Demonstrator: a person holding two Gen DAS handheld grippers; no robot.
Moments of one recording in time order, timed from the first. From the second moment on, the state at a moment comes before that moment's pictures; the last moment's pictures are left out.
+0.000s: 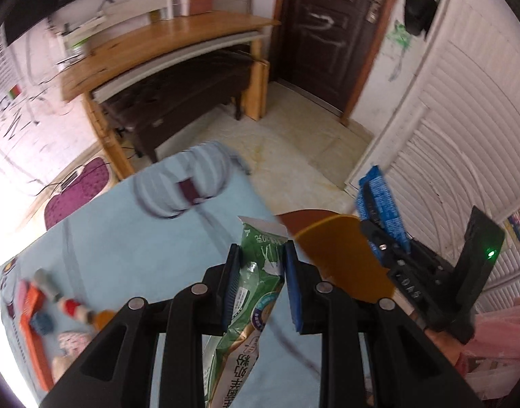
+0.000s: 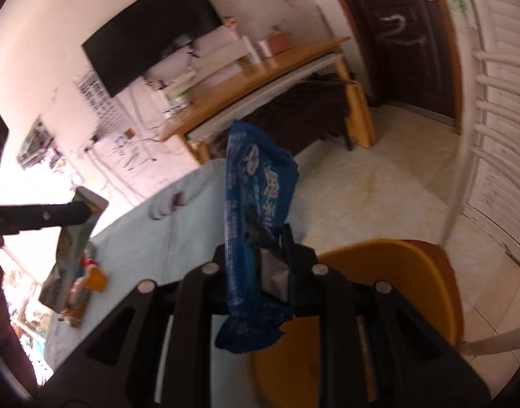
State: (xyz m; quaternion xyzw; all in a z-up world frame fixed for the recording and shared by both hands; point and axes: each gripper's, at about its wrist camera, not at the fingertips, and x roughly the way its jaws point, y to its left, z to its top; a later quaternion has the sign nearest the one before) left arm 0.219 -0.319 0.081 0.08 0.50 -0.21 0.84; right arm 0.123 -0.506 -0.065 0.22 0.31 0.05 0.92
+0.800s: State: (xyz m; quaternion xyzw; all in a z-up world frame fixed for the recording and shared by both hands) left arm 0.221 -0.445 0.028 0.12 0.53 -0.24 0.81; right arm 0.116 -0.577 -0.120 0.25 0.34 -0.02 0.91
